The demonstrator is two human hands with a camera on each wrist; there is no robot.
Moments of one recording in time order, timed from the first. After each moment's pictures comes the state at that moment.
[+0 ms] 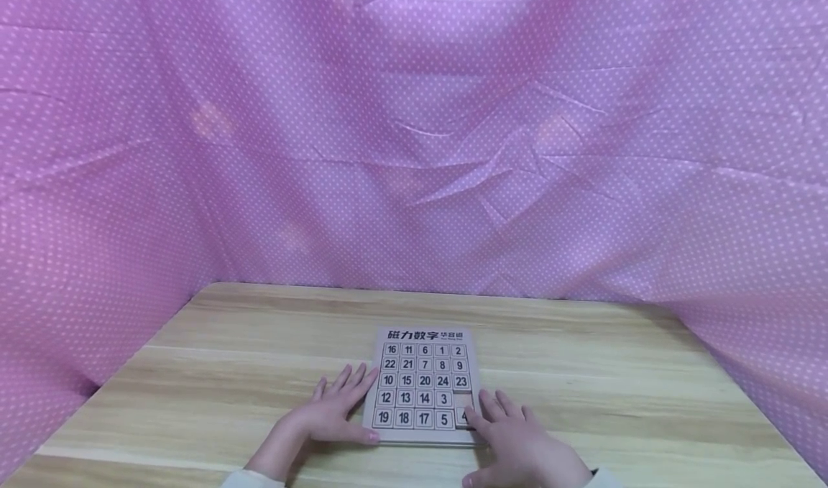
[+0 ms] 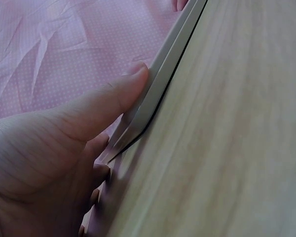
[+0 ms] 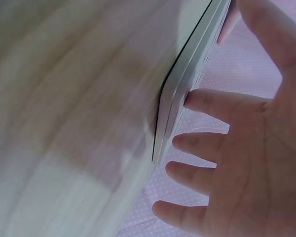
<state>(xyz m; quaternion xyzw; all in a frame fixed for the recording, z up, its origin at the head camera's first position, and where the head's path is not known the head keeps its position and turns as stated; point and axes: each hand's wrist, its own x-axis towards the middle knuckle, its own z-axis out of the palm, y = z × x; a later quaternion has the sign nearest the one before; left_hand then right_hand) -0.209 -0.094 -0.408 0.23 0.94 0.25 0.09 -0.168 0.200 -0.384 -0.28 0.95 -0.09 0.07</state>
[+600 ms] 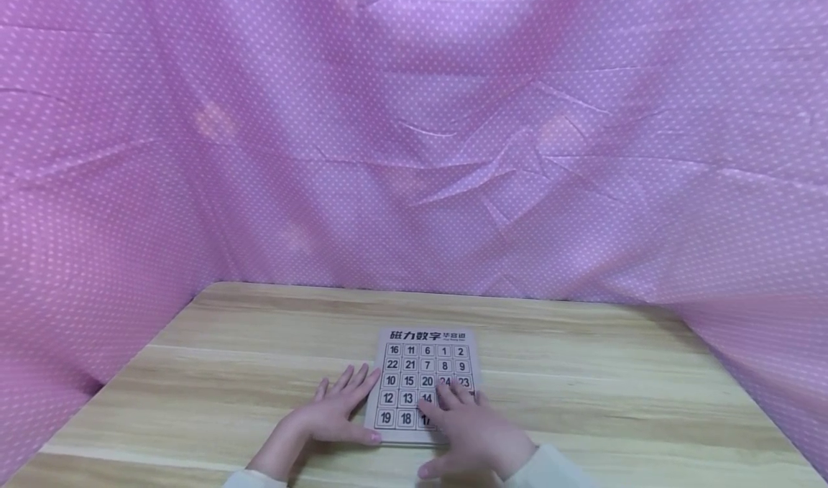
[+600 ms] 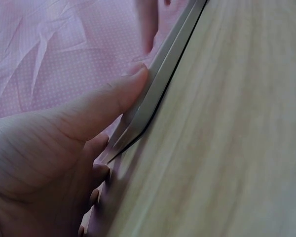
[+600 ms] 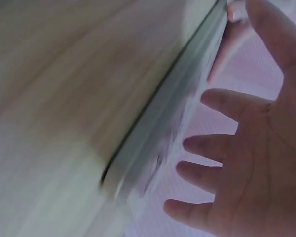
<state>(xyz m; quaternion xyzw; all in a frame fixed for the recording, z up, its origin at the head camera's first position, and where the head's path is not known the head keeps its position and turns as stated) -0.208 -0.094 -0.408 0.23 0.94 0.24 0.09 -0.180 0.150 -0.380 -0.32 0.94 -0.10 0.07</state>
